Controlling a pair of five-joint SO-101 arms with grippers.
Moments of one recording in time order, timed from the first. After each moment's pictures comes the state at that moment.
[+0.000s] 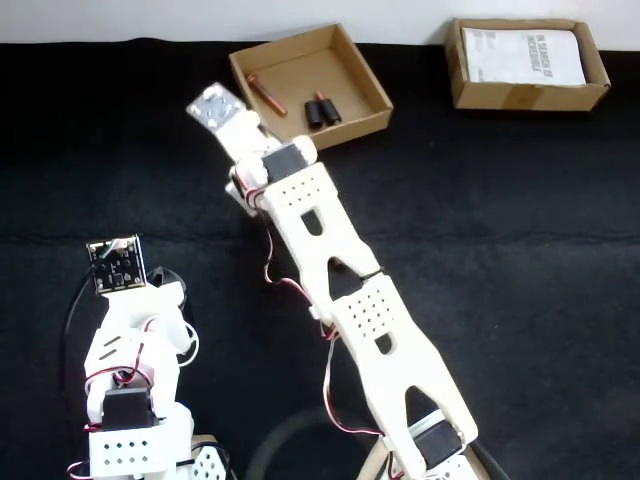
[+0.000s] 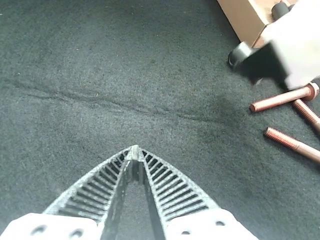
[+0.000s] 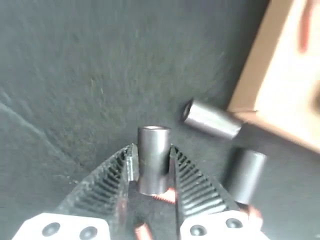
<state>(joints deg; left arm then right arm) -11.6 -103.1 96.2 47.1 10.0 -38.3 69.5 -89.7 84.7 16.6</state>
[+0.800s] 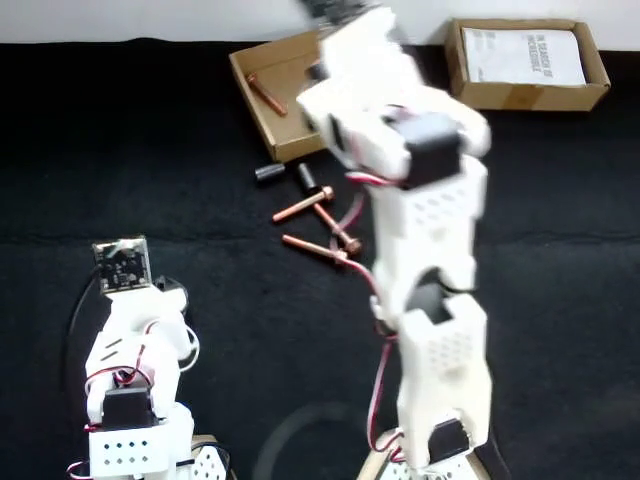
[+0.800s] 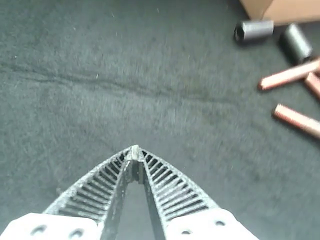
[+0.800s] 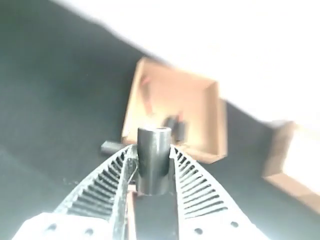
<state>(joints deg) -11.6 -103.1 96.2 52.0 6.6 -25.8 27.9 -94.1 100.4 16.6</state>
